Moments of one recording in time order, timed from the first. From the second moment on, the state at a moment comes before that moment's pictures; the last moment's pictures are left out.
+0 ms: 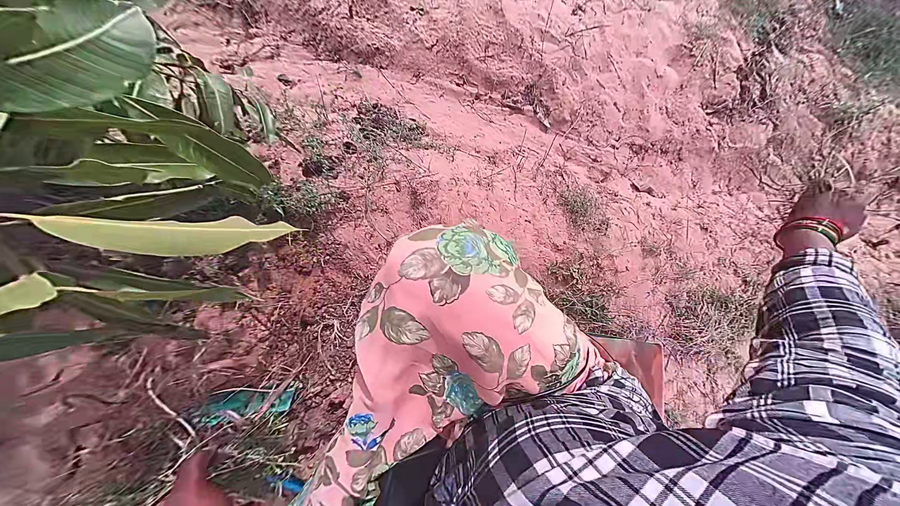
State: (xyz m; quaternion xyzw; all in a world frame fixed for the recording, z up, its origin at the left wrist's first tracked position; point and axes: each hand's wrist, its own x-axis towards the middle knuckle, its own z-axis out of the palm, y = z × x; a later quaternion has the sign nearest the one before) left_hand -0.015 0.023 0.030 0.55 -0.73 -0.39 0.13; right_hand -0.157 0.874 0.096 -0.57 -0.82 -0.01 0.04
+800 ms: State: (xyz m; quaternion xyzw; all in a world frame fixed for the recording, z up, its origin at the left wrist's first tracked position) left_hand -0.010 0.027 0.022 0.59 -0.76 -0.26 0.07; right_hand -0.131 0.567 -0.199 0.03 -0.94 0.12 -0.33
